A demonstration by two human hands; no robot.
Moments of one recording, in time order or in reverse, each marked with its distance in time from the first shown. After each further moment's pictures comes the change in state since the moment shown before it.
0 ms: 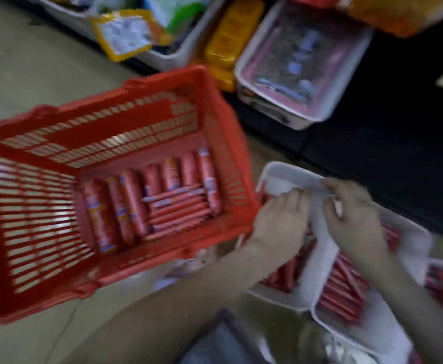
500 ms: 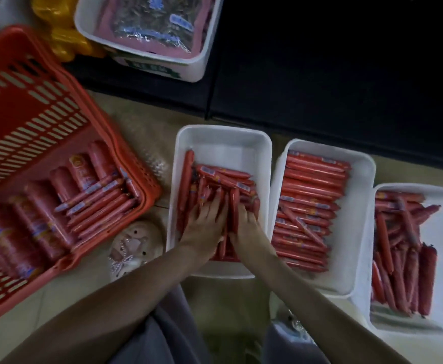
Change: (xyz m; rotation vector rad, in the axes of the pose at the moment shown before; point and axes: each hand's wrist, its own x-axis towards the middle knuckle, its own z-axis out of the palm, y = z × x) left_hand -0.036 -0.003 0.124 0.314 -0.615 -0.033; right_hand -0.102 0.059 0.124 0.346 -0.502 0.466
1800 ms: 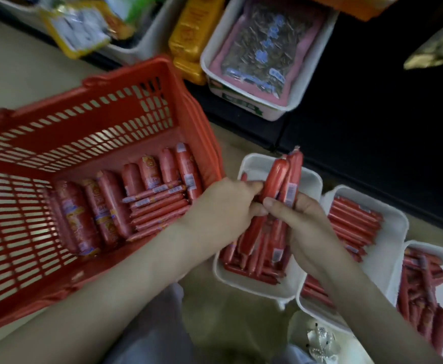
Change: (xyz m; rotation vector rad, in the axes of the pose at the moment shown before) left_hand -0.096 -0.099 -0.185 -0.616 0.354 0.066; right_hand -0.047 -0.179 -0.092 0.978 -0.090 -0.082
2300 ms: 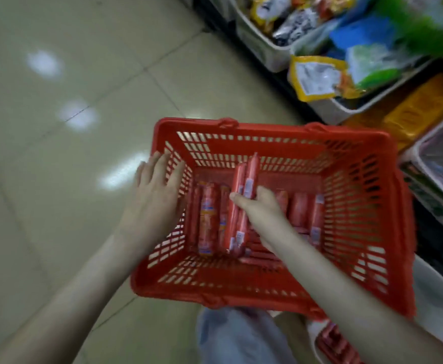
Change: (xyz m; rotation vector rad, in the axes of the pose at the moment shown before) left_hand -0.208 -0.282 -0.090 0.532 0.579 -0.632; right_hand 0.104 0.076 0.315 -0.558 -0.278 0.050
